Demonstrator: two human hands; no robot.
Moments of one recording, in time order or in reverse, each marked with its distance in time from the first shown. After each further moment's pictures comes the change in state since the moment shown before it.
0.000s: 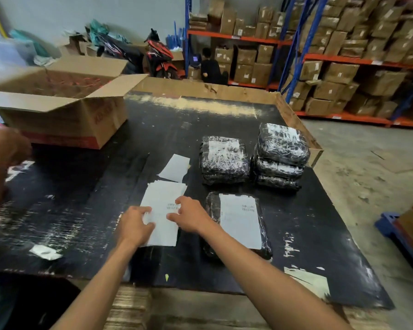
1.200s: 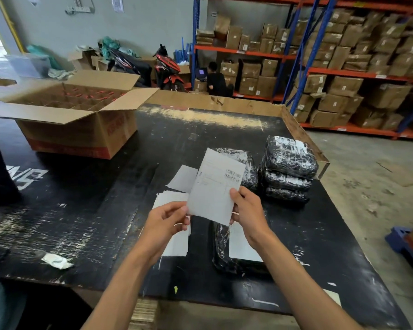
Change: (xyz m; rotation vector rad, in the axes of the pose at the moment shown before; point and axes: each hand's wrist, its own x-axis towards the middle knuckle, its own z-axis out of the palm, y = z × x) left_hand -0.053 0.081 -0.044 -1.100 -0.328 0.024; right_hand -0.061 0.016 -0.079 0.921 0.361 0.001
